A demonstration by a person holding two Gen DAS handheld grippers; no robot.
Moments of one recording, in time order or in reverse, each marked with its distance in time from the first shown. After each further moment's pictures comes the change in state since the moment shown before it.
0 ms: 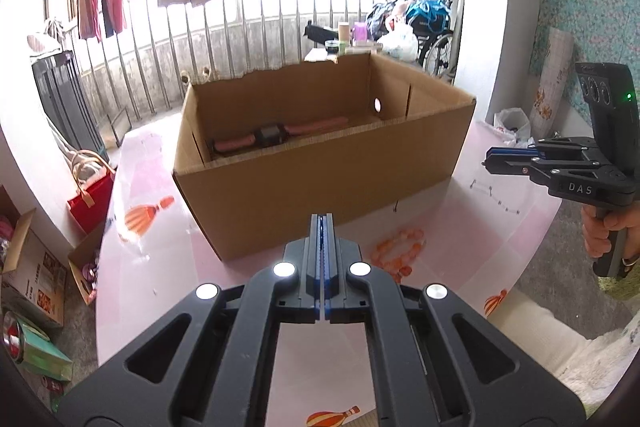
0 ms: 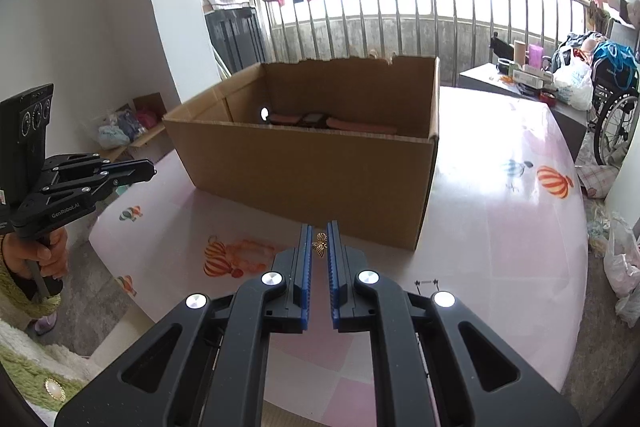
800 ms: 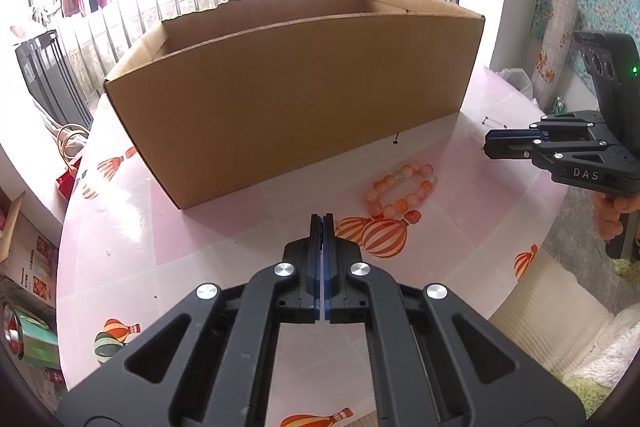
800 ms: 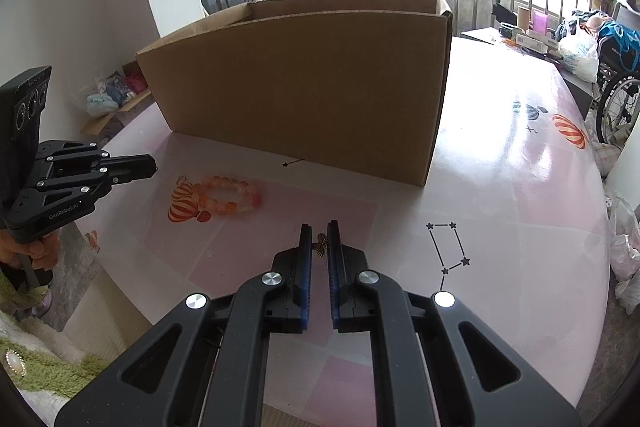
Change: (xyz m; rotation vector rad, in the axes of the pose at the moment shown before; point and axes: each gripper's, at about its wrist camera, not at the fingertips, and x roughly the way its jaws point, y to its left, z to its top) left arm 0.052 -0.014 -0.043 0.013 0.151 -0.013; right arm 0.037 -0.007 -0.038 0.004 0.139 -0.020
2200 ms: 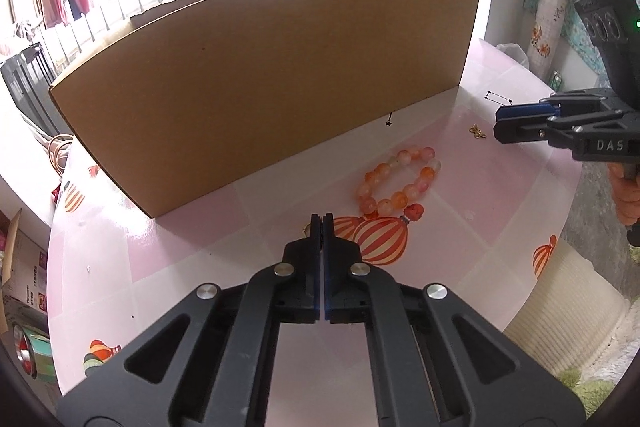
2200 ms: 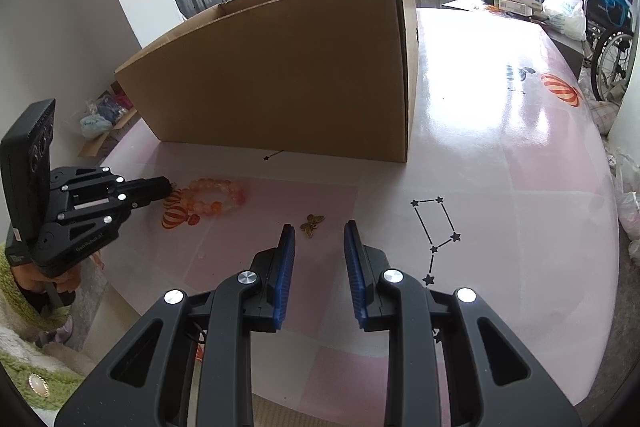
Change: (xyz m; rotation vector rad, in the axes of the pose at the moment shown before) left arm 0.034 -0.014 0.002 0.075 0.058 -0.001; right arm 0.003 -0.011 -0.002 0.122 0.050 0.004
